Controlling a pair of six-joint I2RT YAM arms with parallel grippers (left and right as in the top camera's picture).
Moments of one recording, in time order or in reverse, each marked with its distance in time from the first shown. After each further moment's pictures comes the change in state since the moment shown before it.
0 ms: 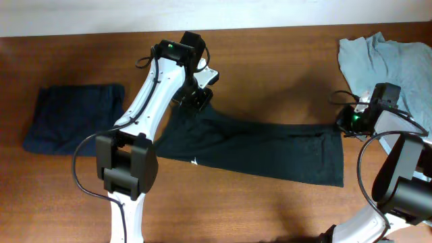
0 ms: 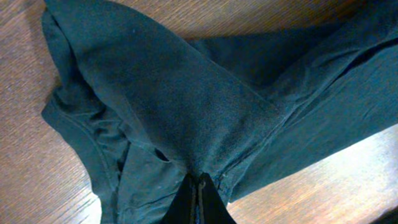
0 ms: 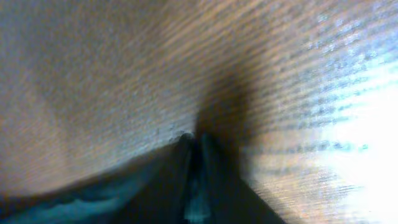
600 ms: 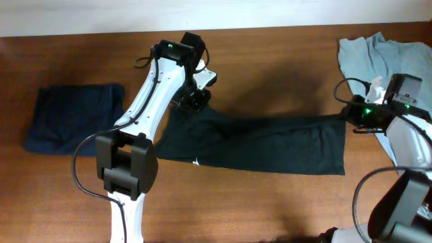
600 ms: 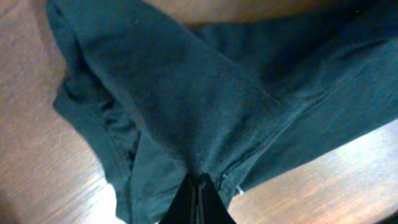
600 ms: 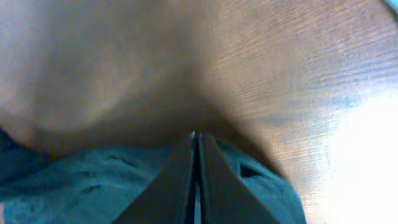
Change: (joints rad) left arm 0.000 0.000 0.000 -0.032 -0.053 -0.002; right arm 0.000 -0.268 0.030 -0.175 -0.077 -0.052
